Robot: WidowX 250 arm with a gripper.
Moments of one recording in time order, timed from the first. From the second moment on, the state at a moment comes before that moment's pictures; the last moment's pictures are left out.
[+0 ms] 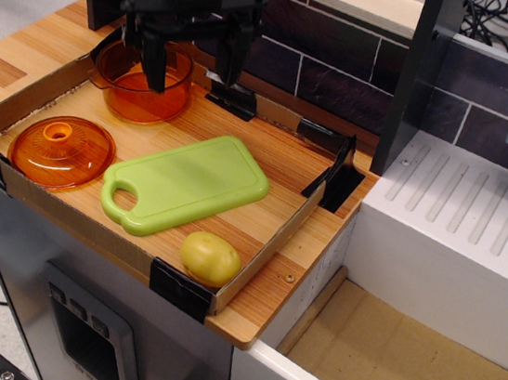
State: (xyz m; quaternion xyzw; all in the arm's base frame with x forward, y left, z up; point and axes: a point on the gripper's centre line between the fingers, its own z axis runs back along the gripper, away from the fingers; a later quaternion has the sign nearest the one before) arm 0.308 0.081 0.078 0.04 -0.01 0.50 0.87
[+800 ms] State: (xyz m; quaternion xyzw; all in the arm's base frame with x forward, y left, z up) arm 0.254 0.028 0.053 0.02 0.05 0.56 0.83
